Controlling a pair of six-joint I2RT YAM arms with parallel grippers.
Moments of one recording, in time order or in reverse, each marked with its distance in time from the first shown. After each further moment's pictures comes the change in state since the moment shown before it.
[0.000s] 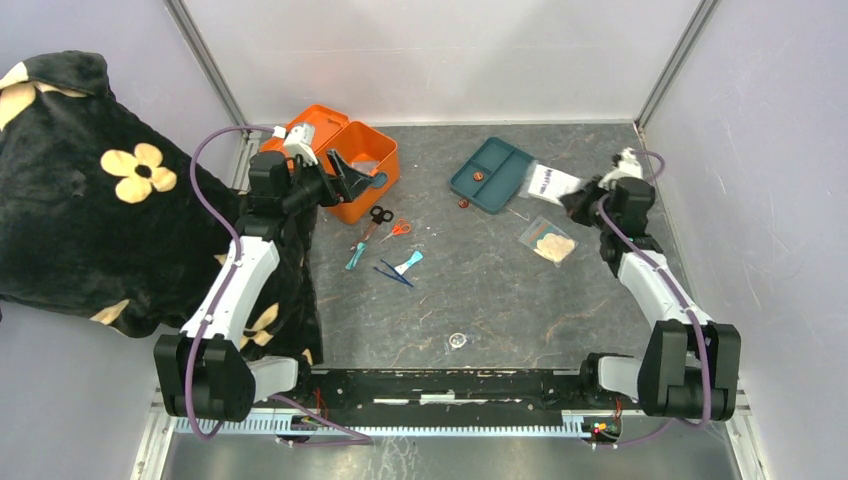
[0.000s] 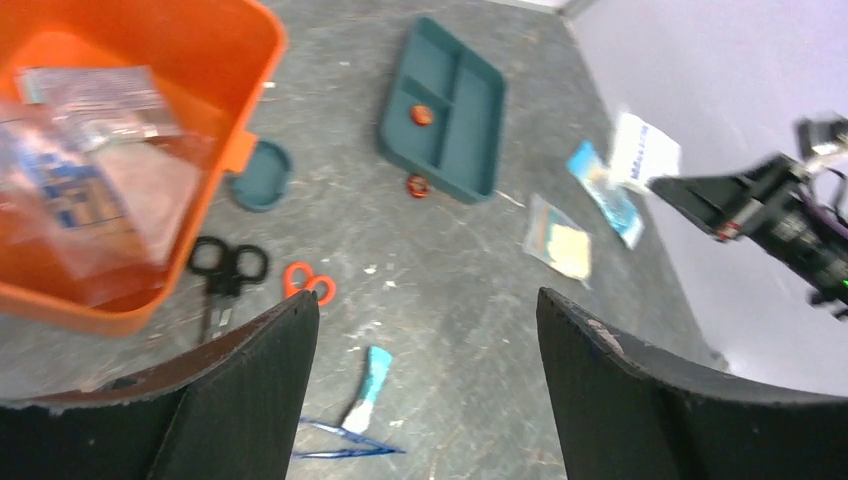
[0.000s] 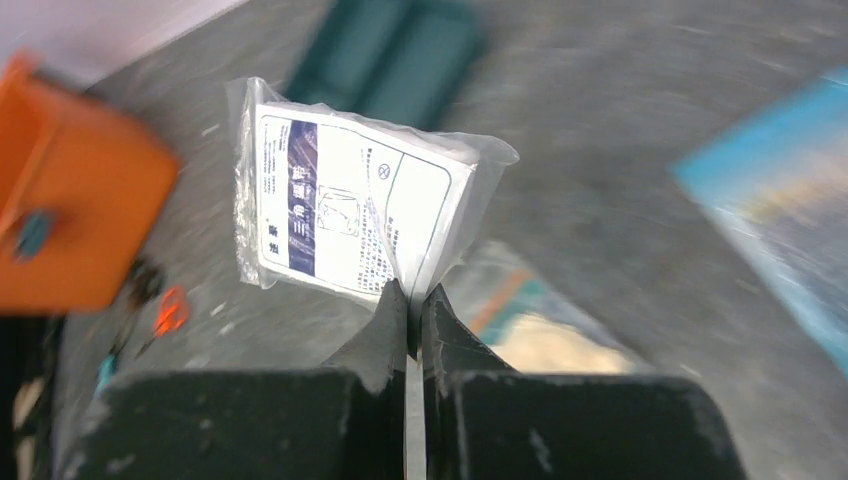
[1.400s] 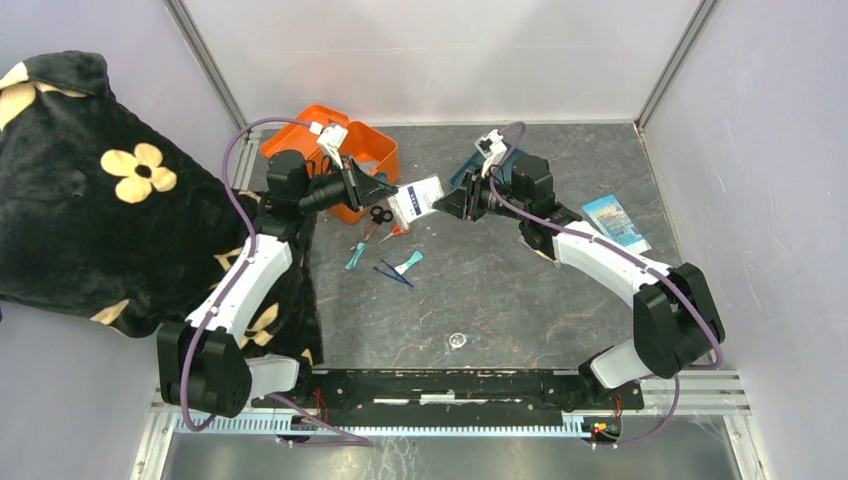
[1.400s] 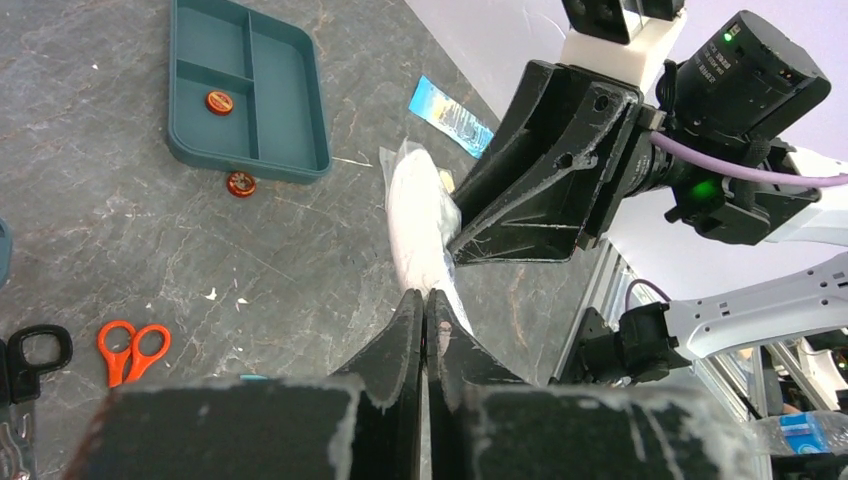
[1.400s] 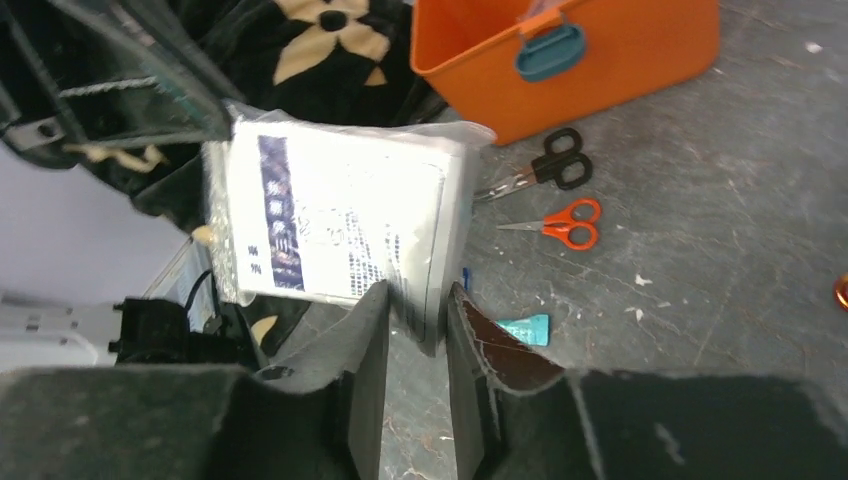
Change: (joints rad) left arm -0.114 0.032 -0.030 0.226 0.329 -0.055; right arm 0.617 0.251 0.290 0.205 -0.386 0.060
